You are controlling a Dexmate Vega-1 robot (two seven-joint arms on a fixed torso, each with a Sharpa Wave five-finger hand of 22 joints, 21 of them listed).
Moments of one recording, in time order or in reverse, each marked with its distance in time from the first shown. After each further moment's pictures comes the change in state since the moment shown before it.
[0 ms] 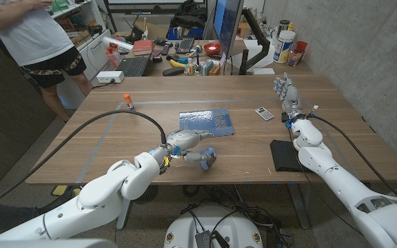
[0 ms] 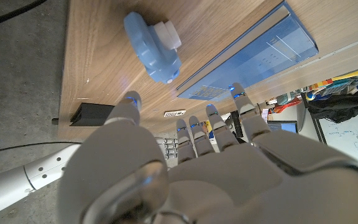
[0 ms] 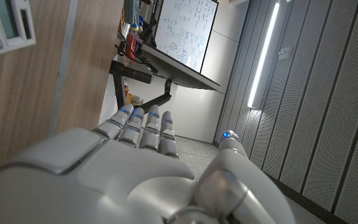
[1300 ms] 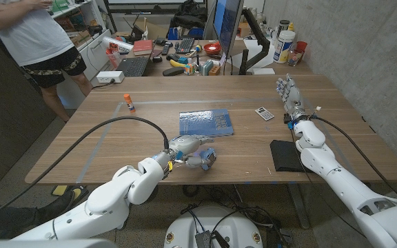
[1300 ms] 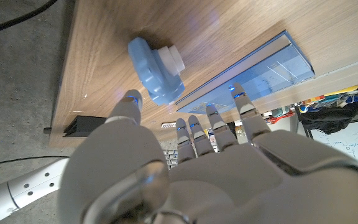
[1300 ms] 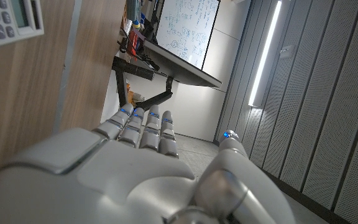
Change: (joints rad) left arm -0.010 -0.052 0.054 0.047 0.041 0.045 -0.002; left_hand 0.014 0.002 0.004 -0.004 -0.004 0.023 -0.002 0.000 0.000 0.016 -0.009 0.000 0.005 0.008 0.001 -0.004 0.000 0.000 0.000 -0.008 0.000; right arm -0.015 -0.014 0.011 -0.004 0.007 0.004 0.004; right_hand 0.000 0.000 -0.004 -0.004 0.000 0.004 0.004 0.000 0.000 0.000 0.000 0.000 0.000 0.000 0.000 0.000 0.000 0.000 0.000 -0.007 0.000
